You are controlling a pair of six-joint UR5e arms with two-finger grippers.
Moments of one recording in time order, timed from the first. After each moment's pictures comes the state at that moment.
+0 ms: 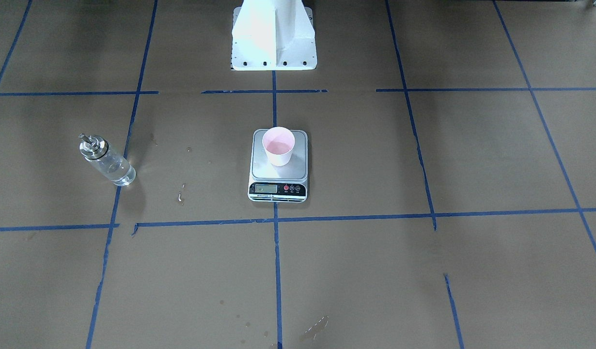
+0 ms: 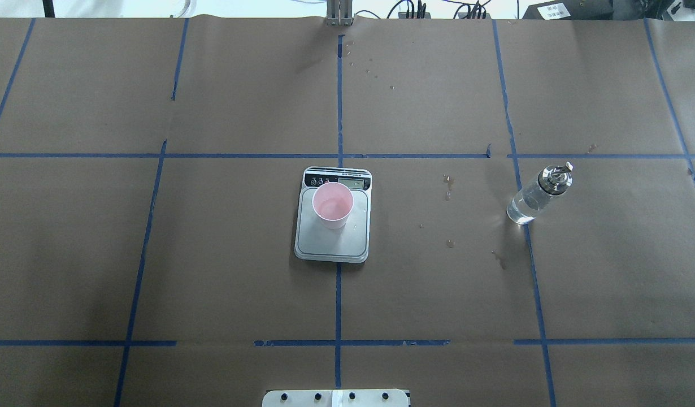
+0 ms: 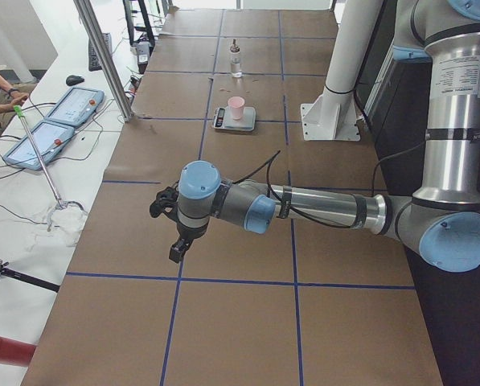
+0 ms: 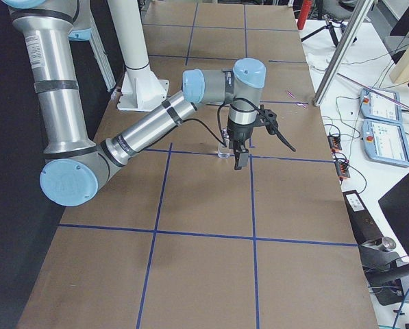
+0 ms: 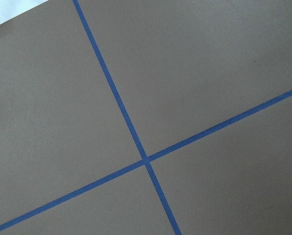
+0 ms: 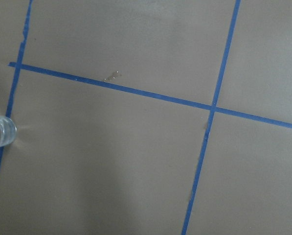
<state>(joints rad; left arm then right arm) -1.56 -1.55 -1.69 -1.81 -2.32 0.19 1.51 -1.43 2.03 -2.15 2.25 -0.15</state>
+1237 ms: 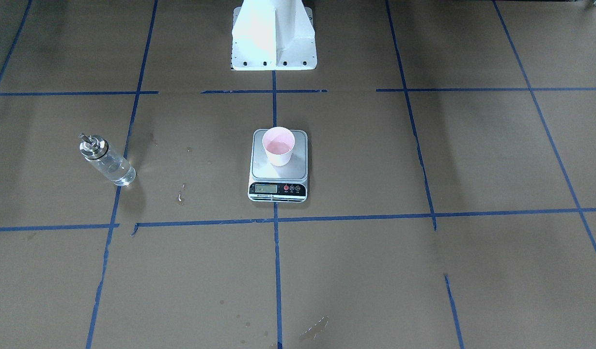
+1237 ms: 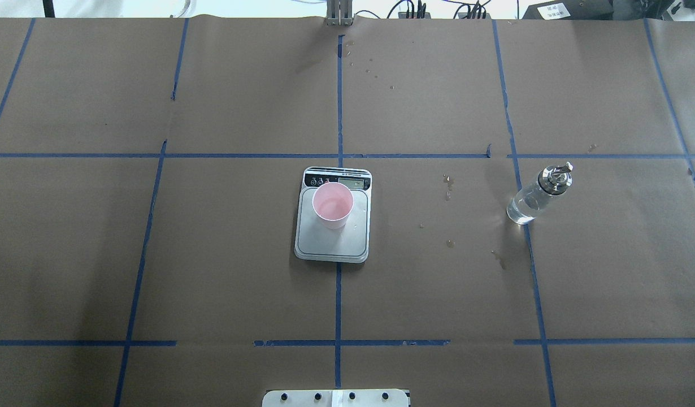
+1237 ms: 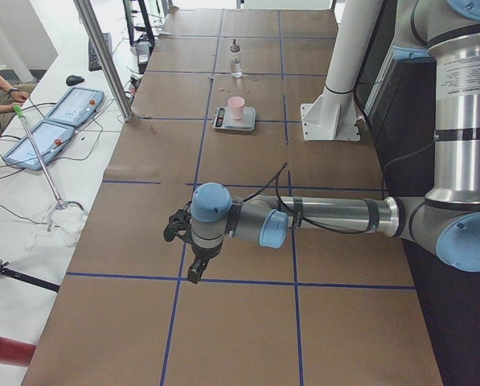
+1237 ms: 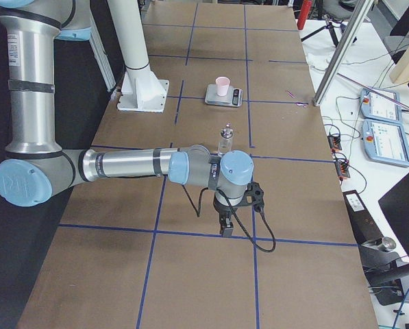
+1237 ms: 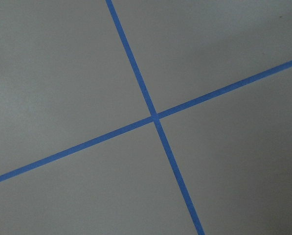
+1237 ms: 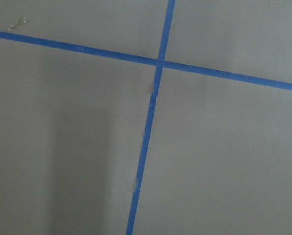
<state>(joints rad) -1.56 -1.48 -1.68 -1.78 -2.31 0.19 1.58 -1.62 1.72 -1.75 2.32 -0.23</state>
